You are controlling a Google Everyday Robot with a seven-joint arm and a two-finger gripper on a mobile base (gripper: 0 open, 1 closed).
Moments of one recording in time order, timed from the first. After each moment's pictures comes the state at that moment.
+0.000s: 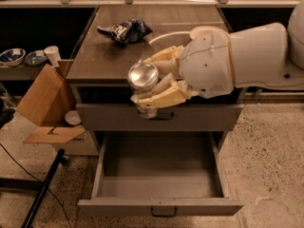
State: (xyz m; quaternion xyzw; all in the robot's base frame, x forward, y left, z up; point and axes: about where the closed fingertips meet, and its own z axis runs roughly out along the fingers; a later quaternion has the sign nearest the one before) arm 0.433 0.006 0.986 -0.63 0.54 0.24 0.51
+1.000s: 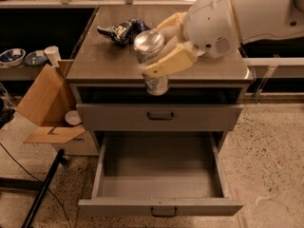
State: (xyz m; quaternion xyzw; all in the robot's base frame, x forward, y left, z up) arm 0.473 -0.007 1.016 -0.64 0.57 0.24 0.46
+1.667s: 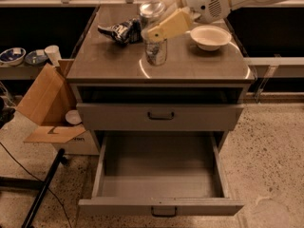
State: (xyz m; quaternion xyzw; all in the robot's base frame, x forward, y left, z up) arm 0.563 -0.014 1.033 -0.62 0.58 0.27 0.45
